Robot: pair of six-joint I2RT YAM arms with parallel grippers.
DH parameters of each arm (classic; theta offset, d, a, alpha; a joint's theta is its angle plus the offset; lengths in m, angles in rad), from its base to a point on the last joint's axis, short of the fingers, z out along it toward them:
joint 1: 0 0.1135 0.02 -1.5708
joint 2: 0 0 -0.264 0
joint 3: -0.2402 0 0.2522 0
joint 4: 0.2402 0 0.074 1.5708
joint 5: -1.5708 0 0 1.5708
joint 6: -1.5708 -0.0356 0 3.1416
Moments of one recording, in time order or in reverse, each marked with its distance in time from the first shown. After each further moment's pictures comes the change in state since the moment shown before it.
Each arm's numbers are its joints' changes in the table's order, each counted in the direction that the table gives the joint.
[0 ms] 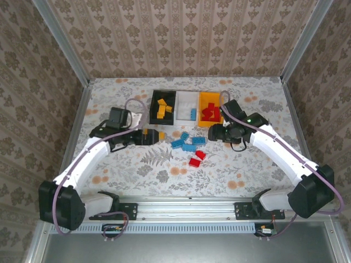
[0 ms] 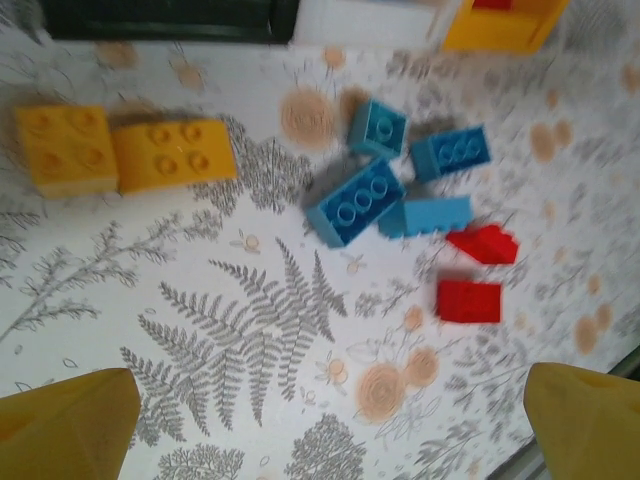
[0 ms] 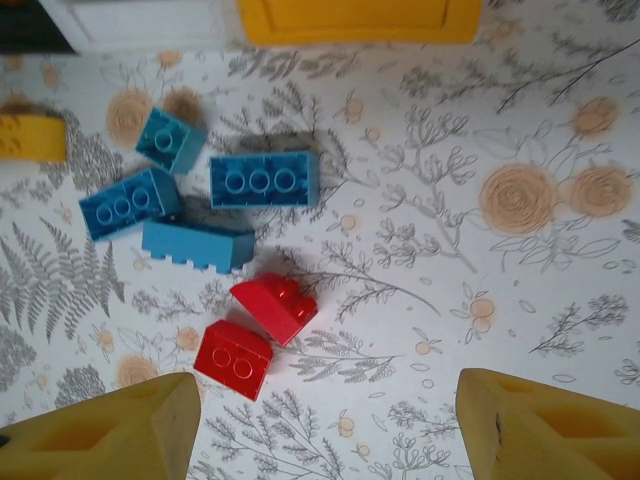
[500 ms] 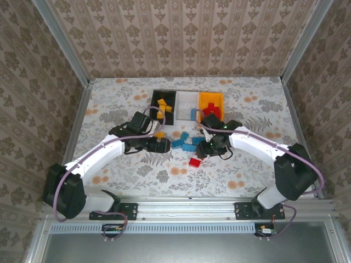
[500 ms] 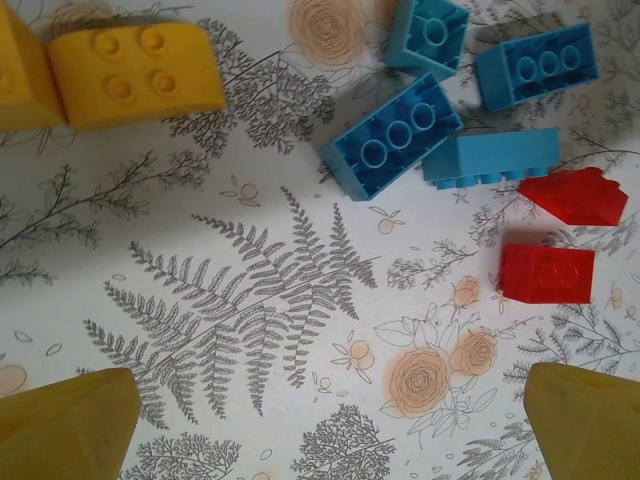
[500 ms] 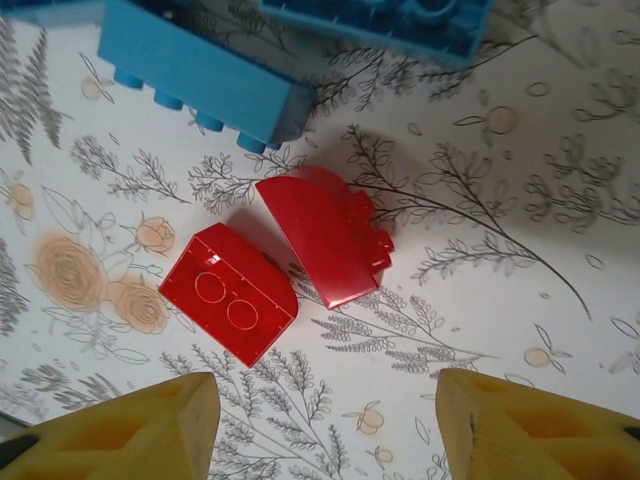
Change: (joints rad) left arm -0.195 0.096 0.006 -0.005 0.218 0.114; right arm 0.123 0.221 0.095 -0.119 0.117 0.186
